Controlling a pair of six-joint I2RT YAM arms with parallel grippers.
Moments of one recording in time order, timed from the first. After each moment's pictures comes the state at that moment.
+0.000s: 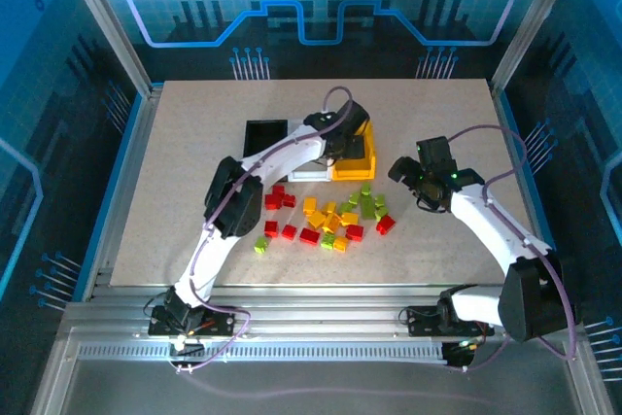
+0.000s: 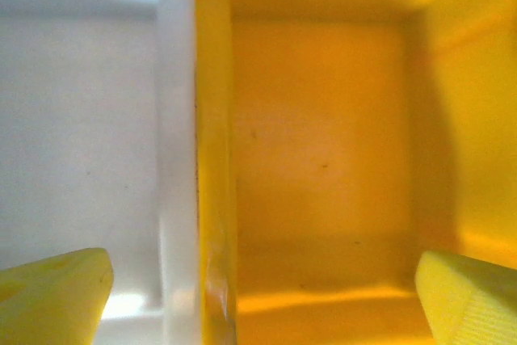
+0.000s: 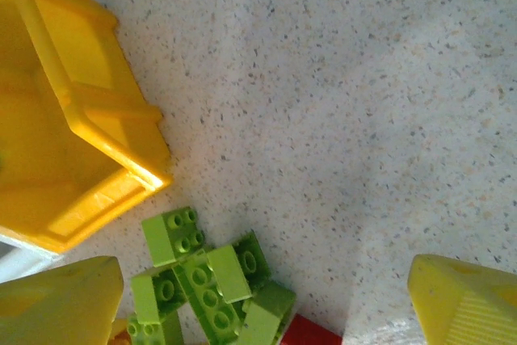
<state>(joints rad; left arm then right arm) -0.68 2.29 2.08 -0.86 -0.24 -0.73 0.23 1.26 0.87 -0.60 0.05 0.83</state>
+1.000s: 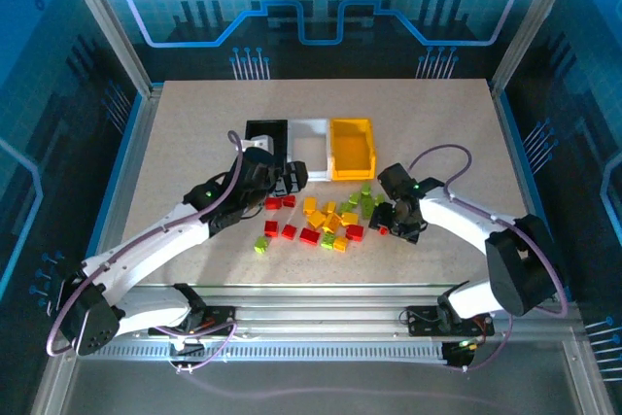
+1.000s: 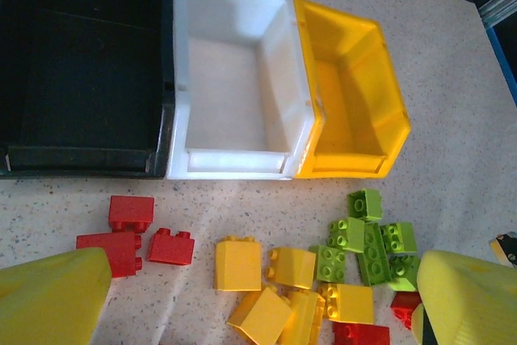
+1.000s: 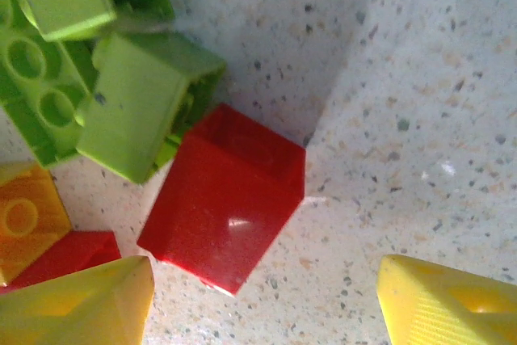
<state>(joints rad) -0.66 1.18 0.93 -0.40 -0.23 -0.73 0.47 1.43 0.80 -0.77 -0.02 0.84</state>
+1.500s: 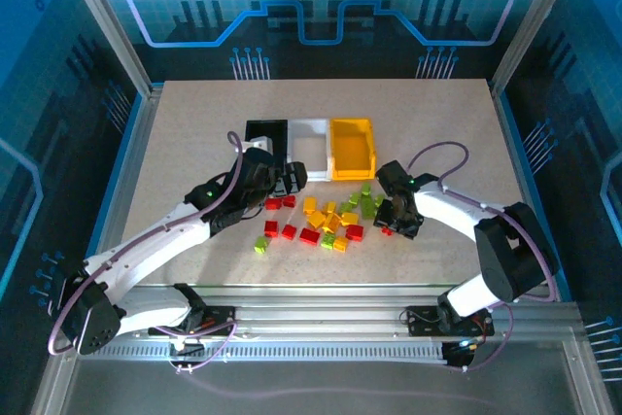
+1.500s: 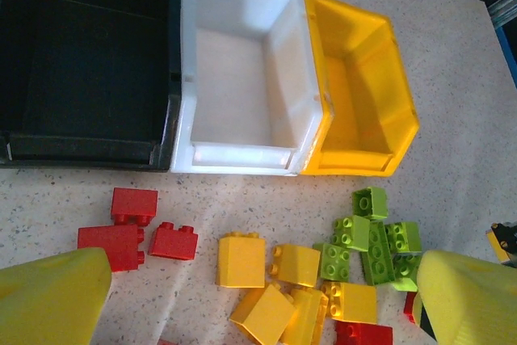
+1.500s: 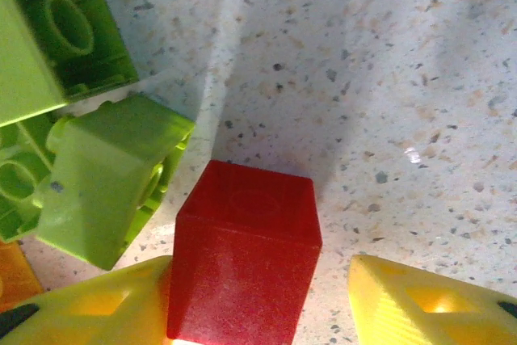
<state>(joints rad) -0.66 1.19 0.92 -0.40 -0.22 -0.75 0.44 1.51 0.83 -0.76 0.03 0.85</state>
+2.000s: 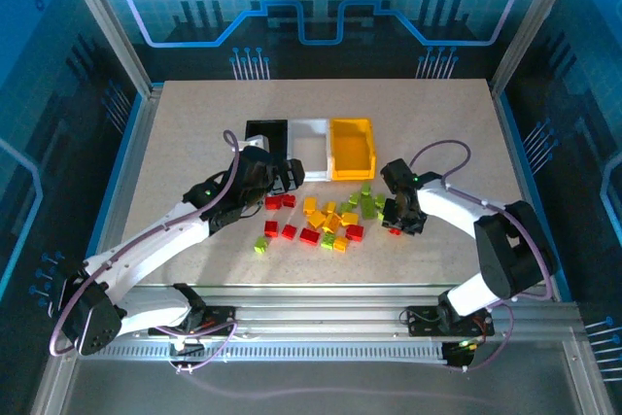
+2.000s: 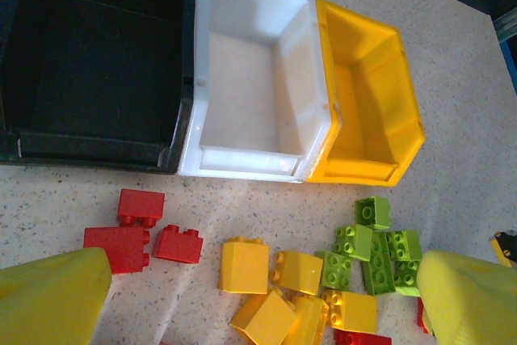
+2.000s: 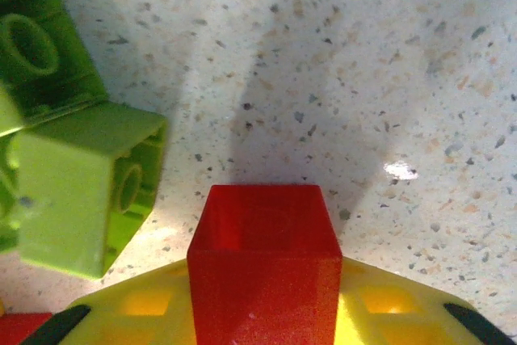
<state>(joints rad) -0.63 1.19 0.92 -0.40 -0.22 -0.77 0.40 1.50 0.83 -0.76 0.04 0.73</state>
